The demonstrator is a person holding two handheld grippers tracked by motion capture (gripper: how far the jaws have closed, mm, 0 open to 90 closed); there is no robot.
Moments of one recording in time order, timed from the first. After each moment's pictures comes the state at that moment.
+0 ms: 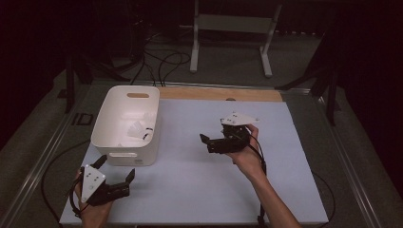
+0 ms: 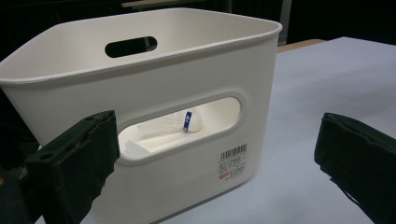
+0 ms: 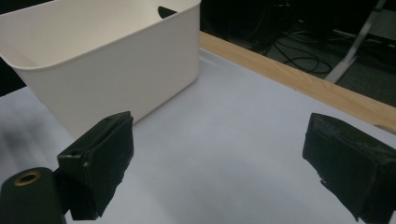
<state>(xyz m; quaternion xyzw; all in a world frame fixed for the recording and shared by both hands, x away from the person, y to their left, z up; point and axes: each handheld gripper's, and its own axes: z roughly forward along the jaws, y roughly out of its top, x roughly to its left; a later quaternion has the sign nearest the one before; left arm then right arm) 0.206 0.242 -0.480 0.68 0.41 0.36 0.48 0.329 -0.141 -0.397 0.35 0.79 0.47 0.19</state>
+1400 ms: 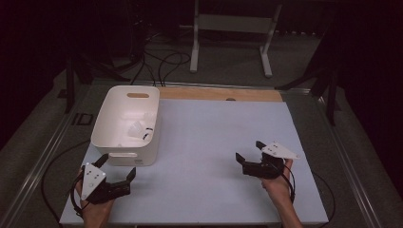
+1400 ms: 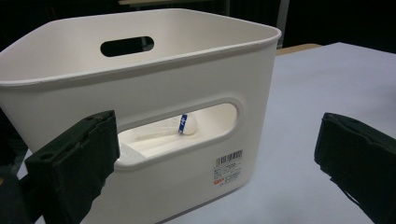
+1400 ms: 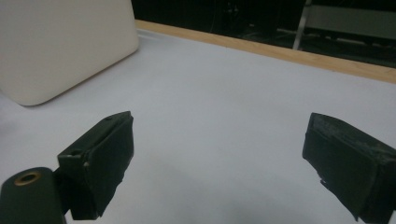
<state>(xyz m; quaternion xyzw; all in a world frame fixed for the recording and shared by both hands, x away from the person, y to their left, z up) 0.210 0.241 -0.479 0.68 0.42 0.35 0.49 0.278 -0.242 -0.464 0.42 0.73 0.49 0.25</state>
